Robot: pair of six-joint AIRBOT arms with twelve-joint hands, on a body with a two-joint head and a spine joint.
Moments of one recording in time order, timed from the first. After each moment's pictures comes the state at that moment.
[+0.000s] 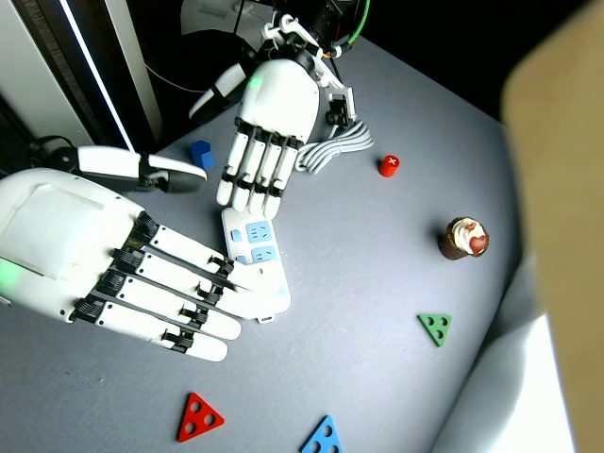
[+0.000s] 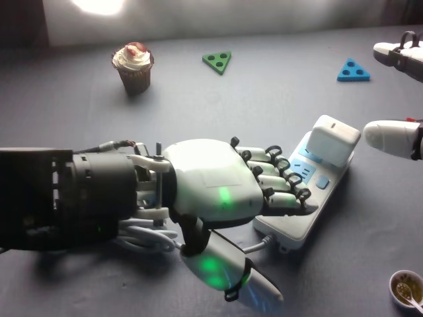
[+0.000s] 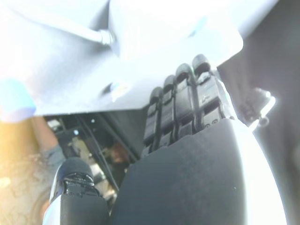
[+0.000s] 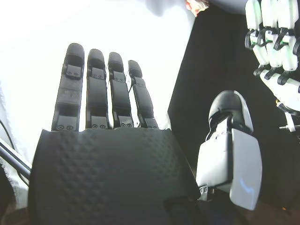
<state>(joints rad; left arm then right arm) 0.59 -1.14 0.99 1.00 -0.29 0.21 -0.55 -0.74 0.75 0.60 0.86 -1.24</state>
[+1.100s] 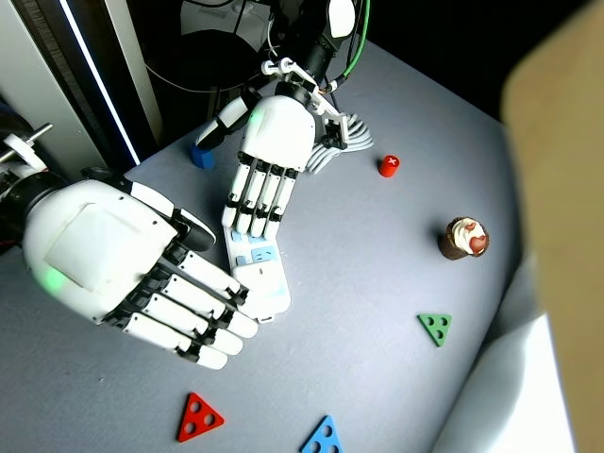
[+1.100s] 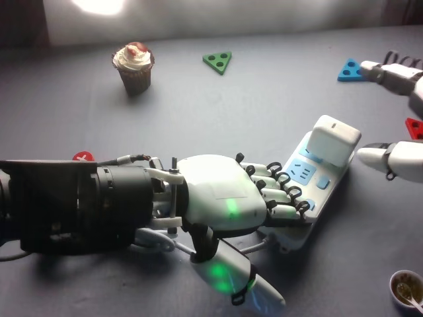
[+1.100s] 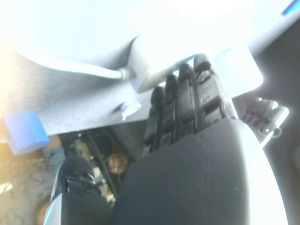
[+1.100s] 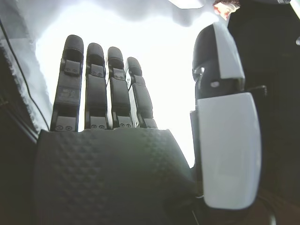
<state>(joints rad) 0.64 -1.23 1.09 0.99 -0.30 0.21 -0.47 -0.89 0.74 0.95 0.92 -1.39</state>
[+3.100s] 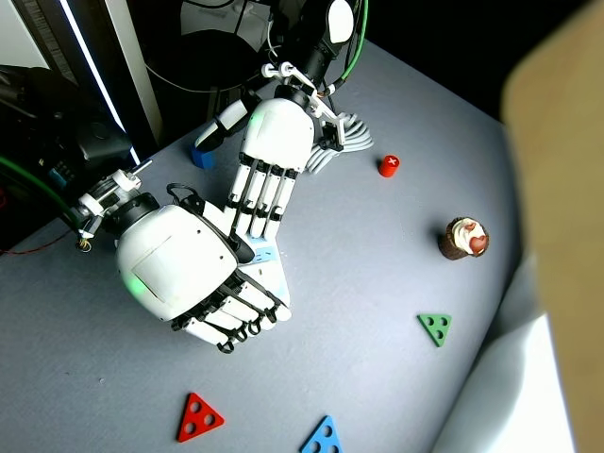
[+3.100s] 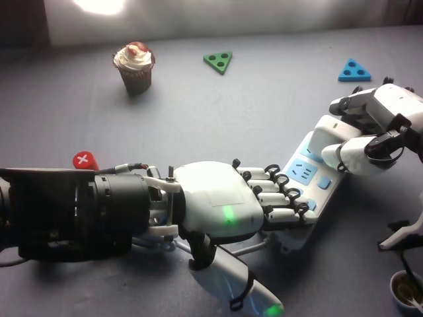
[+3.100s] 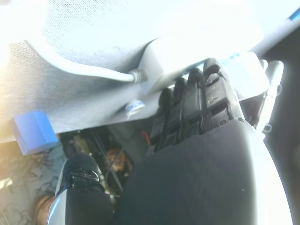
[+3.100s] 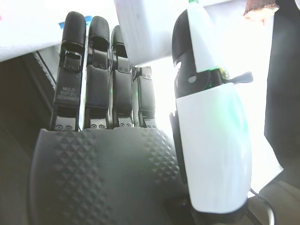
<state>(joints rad) 0.66 -1.23 1.09 0.99 -0.32 0.21 -0.33 -1.11 0.86 1.44 0.98 -1.50</state>
